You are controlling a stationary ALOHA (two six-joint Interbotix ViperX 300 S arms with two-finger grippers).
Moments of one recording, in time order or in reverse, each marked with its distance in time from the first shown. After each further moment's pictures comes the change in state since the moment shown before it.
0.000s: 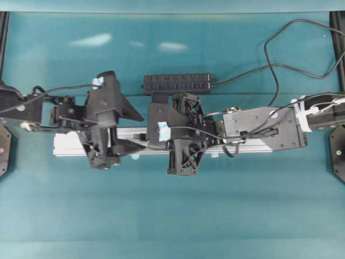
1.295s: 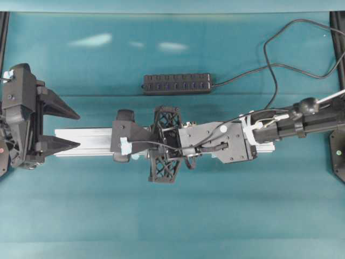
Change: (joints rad) left arm -0.002 -0.500 0.232 0.000 0.285 -0.008; right arm 0.032 0.236 -0.256 0.028 0.279 -0.012
